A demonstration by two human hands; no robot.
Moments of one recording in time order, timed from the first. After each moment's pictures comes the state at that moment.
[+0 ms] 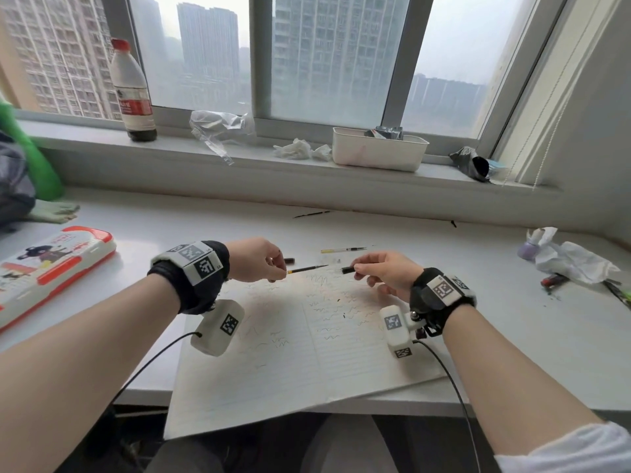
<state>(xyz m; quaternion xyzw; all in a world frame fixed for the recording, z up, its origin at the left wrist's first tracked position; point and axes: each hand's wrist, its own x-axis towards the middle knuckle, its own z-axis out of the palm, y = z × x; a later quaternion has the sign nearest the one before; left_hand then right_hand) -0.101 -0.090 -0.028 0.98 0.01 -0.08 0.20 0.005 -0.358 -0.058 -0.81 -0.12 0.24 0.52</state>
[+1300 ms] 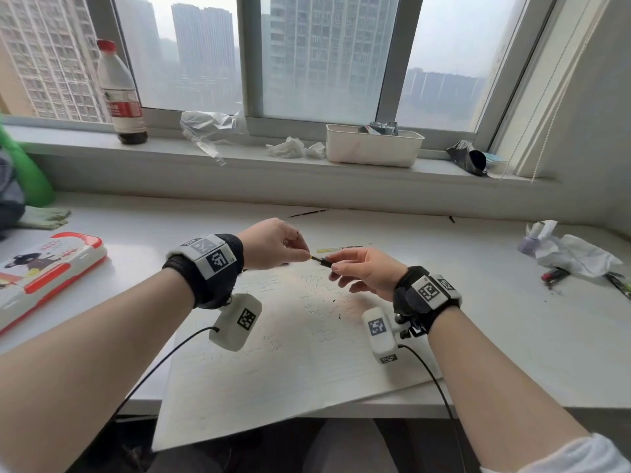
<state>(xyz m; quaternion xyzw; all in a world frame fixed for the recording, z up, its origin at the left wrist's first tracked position) -0.082 -0.117 -0.012 0.96 -0.05 0.01 0.29 -0.007 -0.337 -0.056 -0.75 -0.22 0.29 0.56</state>
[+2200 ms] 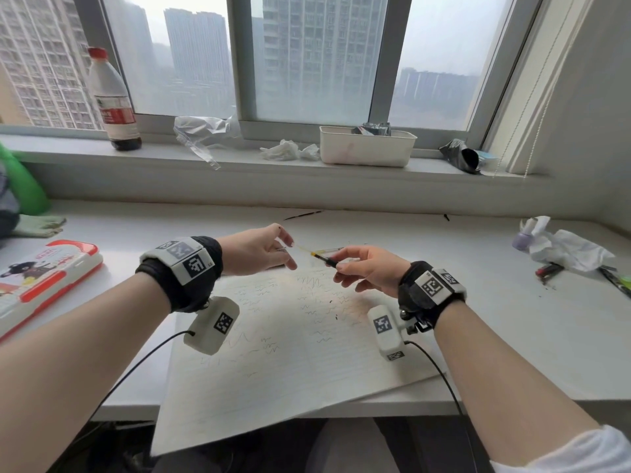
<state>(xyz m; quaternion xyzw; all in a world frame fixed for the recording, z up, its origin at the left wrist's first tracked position) -0.095 -0.102 -0.010 0.95 -0.06 -0.07 0.31 -0.008 -0.348 -0.044 -0.77 -0.22 0.28 0.52</state>
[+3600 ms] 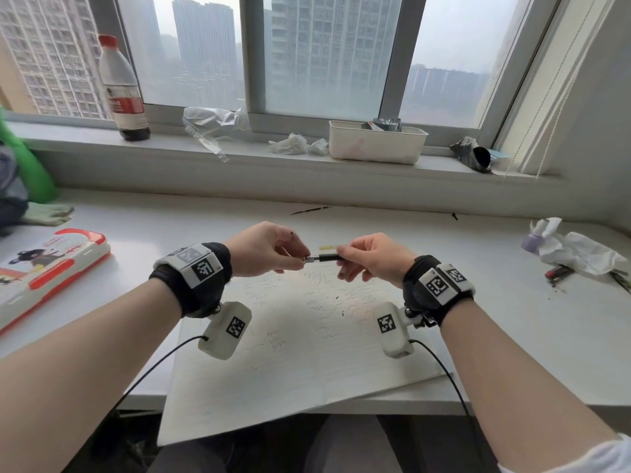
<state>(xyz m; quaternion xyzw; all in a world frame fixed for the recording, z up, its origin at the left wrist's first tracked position) -0.089 -0.100 -0.032 0.90 -0.09 0.00 0.43 -0.009 -0.339 -0.036 -0.81 -0.28 0.22 0.48</state>
